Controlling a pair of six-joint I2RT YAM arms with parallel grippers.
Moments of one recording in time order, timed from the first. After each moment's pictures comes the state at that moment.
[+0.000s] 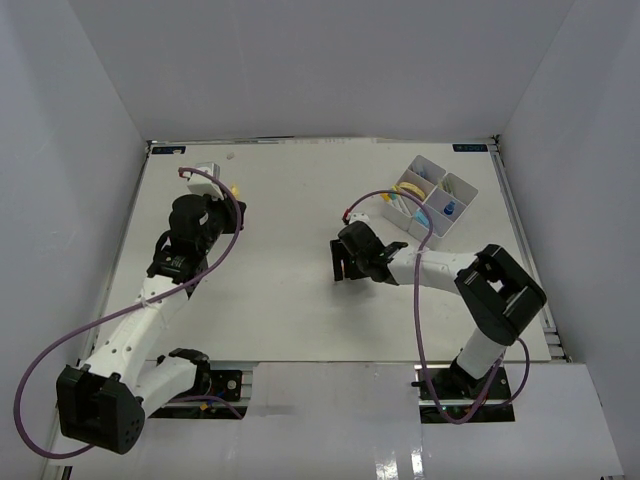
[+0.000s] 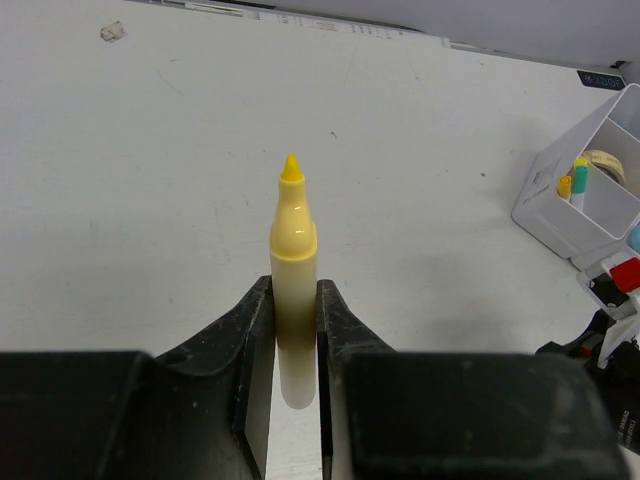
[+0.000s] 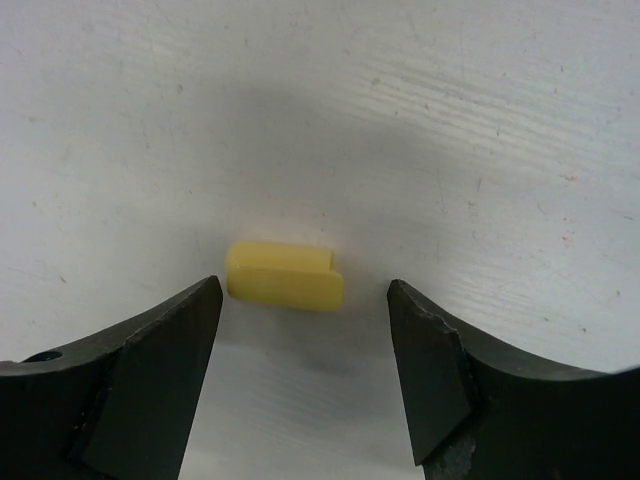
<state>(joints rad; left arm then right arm) -0.27 1.01 0.79 -0.03 -0.02 -0.30 0.81 1.68 0.89 -0.11 0.21 0.51</state>
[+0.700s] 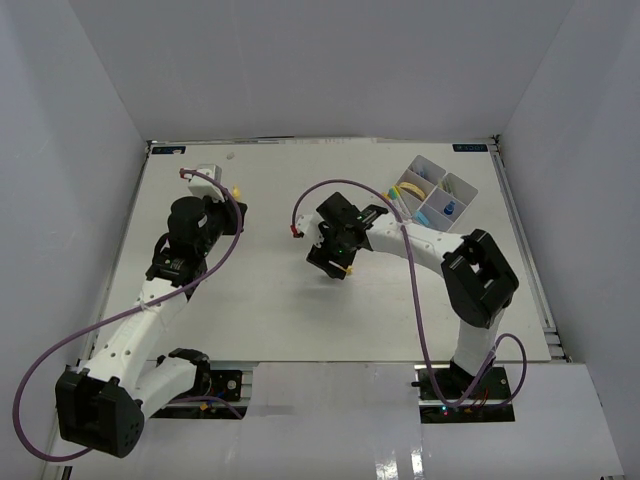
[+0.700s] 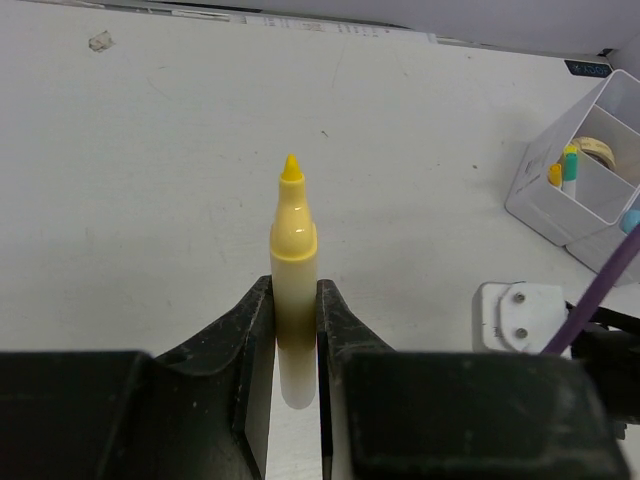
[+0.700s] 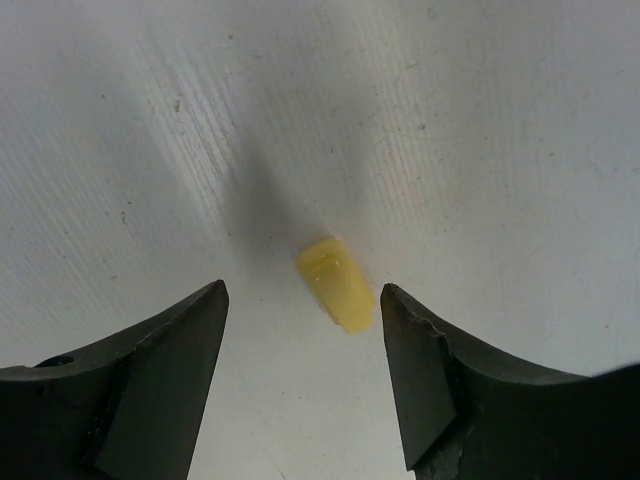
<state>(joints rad) -0.27 0.99 0.78 -0.02 0.02 -0.27 0.81 1.81 1.33 -0.61 -0.17 -0.43</state>
